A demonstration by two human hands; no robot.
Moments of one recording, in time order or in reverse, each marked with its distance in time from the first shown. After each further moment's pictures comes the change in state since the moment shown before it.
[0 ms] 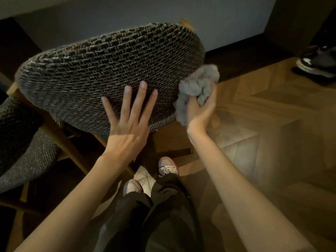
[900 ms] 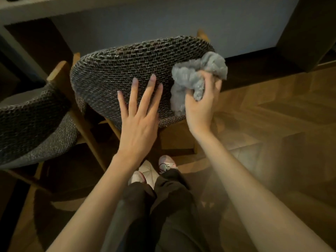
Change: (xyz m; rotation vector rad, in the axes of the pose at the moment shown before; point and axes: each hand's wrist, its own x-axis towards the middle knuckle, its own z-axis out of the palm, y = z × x) left_hand -0.007 -0.001 -0.064 -0.303 -0.100 -0.228; right_hand -0.038 -0.057 0.001 -0.285 -0.191 -0.390
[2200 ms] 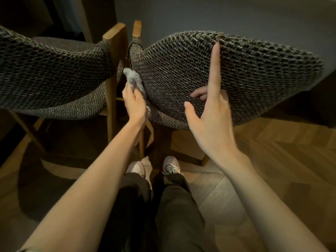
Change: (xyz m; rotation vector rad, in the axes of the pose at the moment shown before) left_hand -0.016 -0.143 0.096 -1.014 0.294 -1.271; right_hand -0.051 -0.073 0.065 -0.300 -0.690 -0.383
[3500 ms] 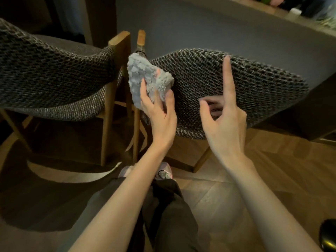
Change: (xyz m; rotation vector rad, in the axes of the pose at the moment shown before) left_hand -0.084 0.048 0.009 -0.262 -0.019 0.286; right_hand 0.005 -0.003 -0.015 -0.060 0.111 -0.028
